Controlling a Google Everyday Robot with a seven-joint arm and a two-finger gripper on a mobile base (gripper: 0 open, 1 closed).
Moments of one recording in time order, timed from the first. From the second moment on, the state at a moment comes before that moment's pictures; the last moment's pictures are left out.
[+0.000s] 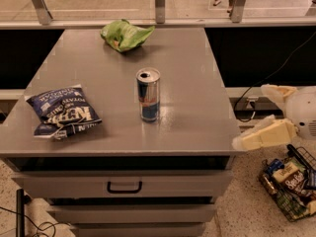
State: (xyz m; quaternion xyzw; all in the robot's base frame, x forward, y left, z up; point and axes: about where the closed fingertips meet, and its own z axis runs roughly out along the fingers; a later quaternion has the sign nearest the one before) arm 0.453 -0.203 0.890 -0.42 0.78 0.18 0.42
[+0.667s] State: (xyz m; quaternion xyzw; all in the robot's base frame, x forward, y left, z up) arm 0.456 -0.197 0.947 -0.32 0.71 0.24 0.58
